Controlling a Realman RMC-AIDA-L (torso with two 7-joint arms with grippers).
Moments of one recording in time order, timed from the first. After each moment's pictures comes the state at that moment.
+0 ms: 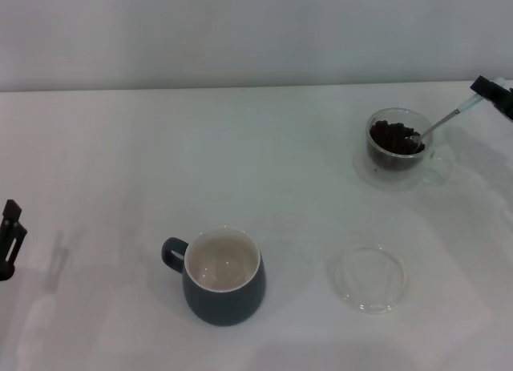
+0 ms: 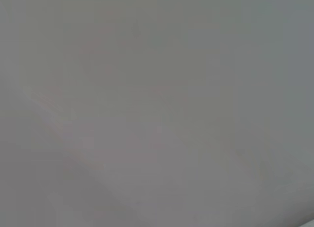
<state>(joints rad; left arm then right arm) -0.19 -2.08 2.84 0.21 -1.27 1.43 -0.16 0.42 2.00 -0.70 -0.37 -1.25 -1.02 1.57</state>
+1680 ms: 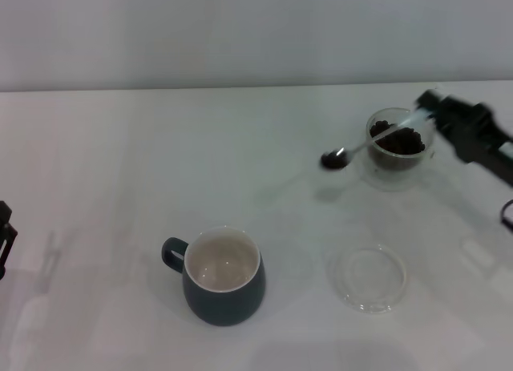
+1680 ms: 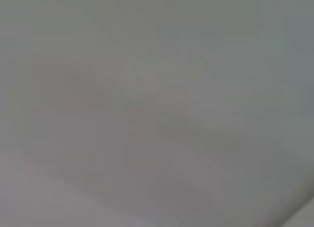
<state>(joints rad) -0.19 -2.08 2.83 0.19 -1.27 1.44 -0.16 0.41 2.00 -0.91 -0.23 -1.08 -1.33 1.83</state>
